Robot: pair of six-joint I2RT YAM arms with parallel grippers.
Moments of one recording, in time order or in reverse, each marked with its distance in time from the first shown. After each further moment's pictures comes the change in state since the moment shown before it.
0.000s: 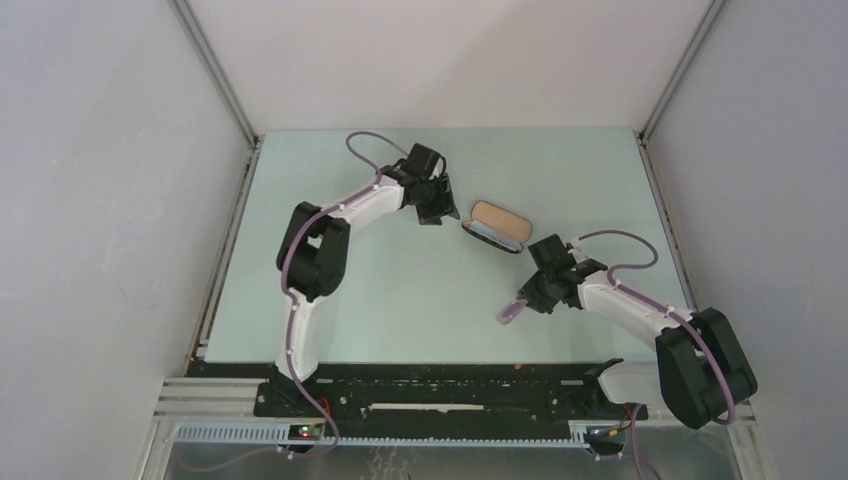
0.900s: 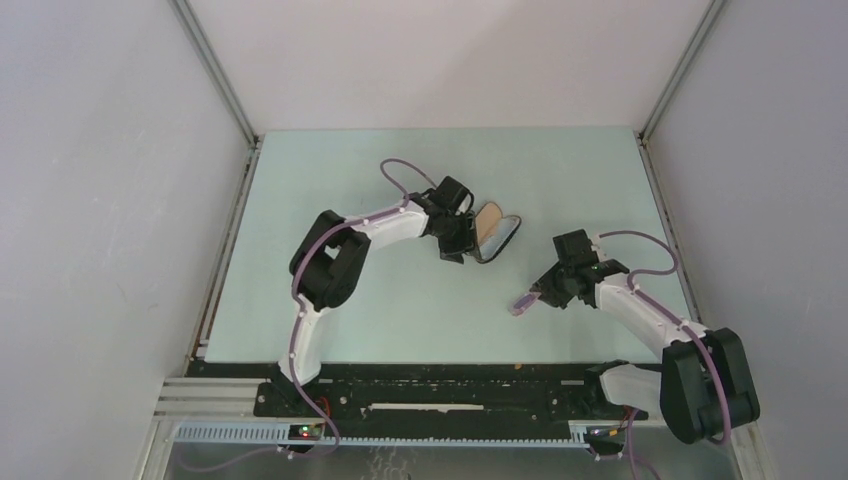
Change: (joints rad) left arm -0.146 0.045 -0.061 0.011 0.056 -0.043; right arm -0.180 -0.075 -0.016 -0.003 -0.068 -0.082
